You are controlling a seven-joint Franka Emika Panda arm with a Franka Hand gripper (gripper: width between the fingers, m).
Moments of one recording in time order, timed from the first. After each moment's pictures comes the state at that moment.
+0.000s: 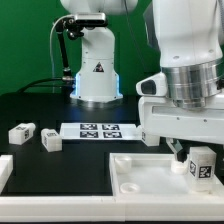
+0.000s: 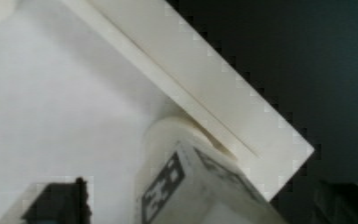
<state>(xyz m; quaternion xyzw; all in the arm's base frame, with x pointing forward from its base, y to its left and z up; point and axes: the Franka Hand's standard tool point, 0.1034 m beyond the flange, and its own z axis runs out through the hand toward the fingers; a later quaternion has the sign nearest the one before) 0.672 0.104 0.070 -0.91 0.39 0.01 0.11</state>
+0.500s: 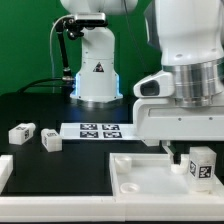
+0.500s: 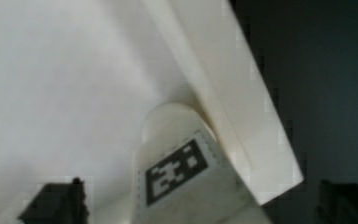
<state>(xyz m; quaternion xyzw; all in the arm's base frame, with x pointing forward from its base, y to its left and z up) 0.676 0.102 0.074 -0.99 0.08 -0.03 0.06</state>
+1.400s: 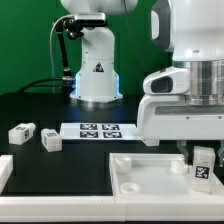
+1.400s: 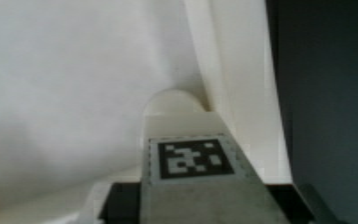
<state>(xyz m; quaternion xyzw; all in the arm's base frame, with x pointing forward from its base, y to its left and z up) 0.676 0.104 0.073 -0.96 0.26 -0.02 0.07</state>
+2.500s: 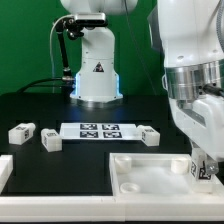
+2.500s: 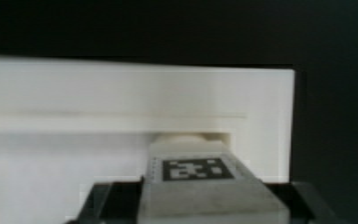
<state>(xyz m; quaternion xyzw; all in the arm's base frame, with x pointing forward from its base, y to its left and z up) 0.678 0.111 0.068 -0.65 0.75 0.03 0.12</state>
